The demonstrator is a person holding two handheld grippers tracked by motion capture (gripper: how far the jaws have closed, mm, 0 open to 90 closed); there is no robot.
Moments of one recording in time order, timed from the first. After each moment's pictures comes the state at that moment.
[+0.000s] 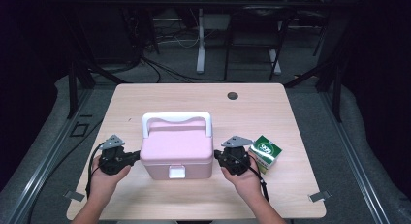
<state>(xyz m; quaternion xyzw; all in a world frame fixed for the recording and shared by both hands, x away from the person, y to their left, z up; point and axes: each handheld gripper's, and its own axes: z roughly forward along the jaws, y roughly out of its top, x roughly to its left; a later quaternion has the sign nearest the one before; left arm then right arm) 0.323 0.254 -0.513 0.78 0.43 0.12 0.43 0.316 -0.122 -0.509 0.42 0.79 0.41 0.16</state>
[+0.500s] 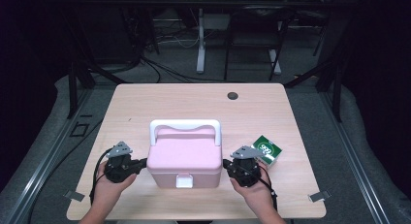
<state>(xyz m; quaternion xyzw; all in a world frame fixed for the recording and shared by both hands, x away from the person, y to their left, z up) 0.304 0.234 -0.512 0.80 0.41 0.10 0.43 0.284 -0.143 -0.506 0.43 0.79 0.41 0.16</state>
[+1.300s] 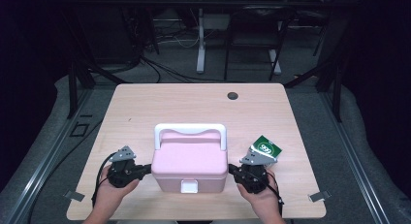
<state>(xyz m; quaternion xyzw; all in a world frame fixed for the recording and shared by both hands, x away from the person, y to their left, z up) 0.296 0.228 -0.517 0.81 0.38 0.07 0.43 0.268 -0.162 -0.513 0.44 0.78 0.43 0.15</state>
